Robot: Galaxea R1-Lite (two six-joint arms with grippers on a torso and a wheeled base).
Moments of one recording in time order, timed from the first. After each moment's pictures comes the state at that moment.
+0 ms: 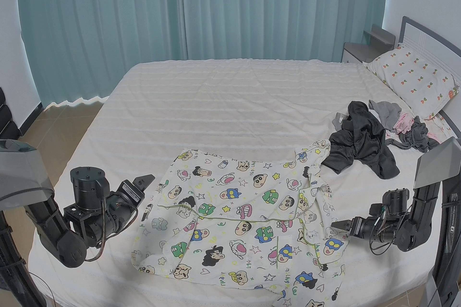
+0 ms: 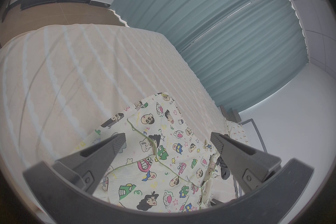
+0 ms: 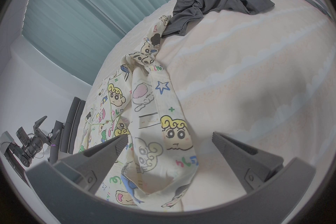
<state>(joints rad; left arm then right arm) -0.28 1.99 -0.31 -1.25 0.09 -1.00 0.02 2.41 -0.34 -1.28 0.35 0.43</state>
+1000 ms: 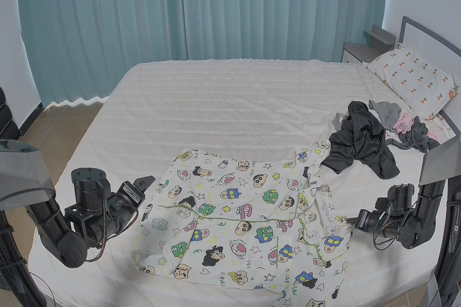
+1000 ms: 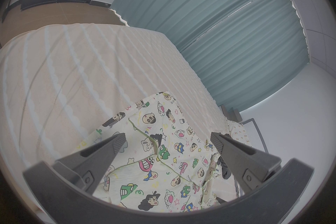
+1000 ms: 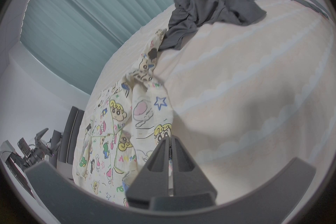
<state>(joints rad) -0.28 2.00 -0.31 -1.25 0.09 -1.00 -0.04 2.35 -0.33 -1.30 0.32 0.46</state>
